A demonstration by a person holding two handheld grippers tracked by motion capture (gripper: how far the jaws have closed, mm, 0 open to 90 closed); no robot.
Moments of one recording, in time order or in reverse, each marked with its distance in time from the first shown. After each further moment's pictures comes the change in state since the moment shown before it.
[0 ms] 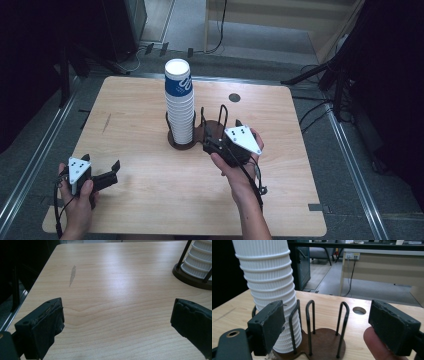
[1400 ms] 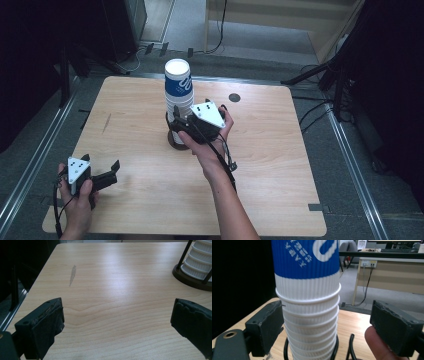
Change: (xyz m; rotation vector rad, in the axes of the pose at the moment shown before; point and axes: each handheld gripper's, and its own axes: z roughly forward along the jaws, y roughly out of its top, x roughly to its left) left arm 0.001 0.000 0.000 -0.003 -0.003 -0.017; right arm 0.059 0.034 0.055 -0.039 0.084 -0.002
